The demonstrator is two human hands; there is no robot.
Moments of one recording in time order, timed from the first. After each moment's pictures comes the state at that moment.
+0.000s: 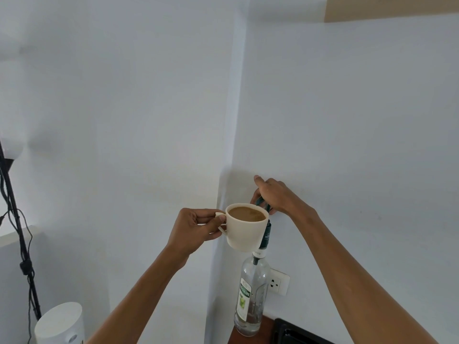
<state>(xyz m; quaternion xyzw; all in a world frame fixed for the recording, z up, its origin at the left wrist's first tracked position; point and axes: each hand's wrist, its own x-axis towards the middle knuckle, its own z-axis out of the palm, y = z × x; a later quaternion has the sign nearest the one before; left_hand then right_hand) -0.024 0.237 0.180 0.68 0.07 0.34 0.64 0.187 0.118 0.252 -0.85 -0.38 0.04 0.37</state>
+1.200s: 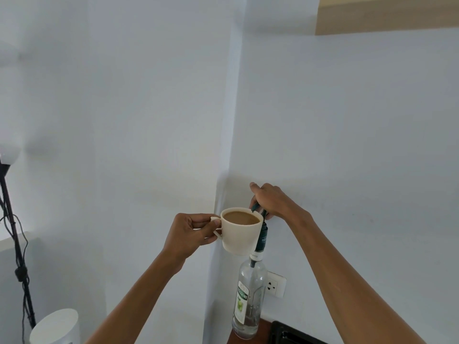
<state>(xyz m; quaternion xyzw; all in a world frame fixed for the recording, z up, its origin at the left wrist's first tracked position) -0.033 0.234 0.184 0.67 0.07 0.34 0.66 0.179 0.114 0.256 -0.85 -0.36 0.04 0.37</state>
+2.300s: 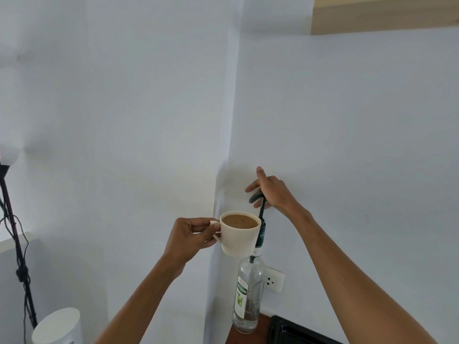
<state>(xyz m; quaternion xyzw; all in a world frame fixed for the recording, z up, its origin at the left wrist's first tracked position) -0.038 0.230 0.170 0.67 0.06 0.33 0.66 0.161 0.101 0.267 -0.80 -0.35 0.04 0.48</state>
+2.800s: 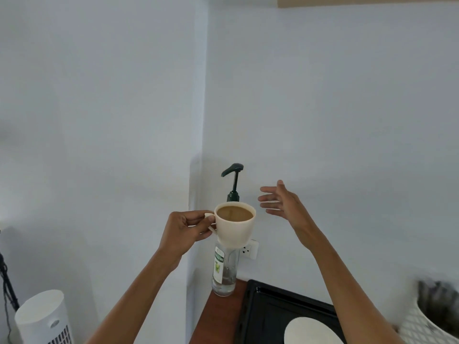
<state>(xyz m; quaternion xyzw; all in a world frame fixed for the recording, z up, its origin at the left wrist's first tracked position) -0.038 0.176 0.146 0.67 0.05 0.31 0.67 0.130 -0.023 0.198 -0.72 -0.31 0.07 0.62</state>
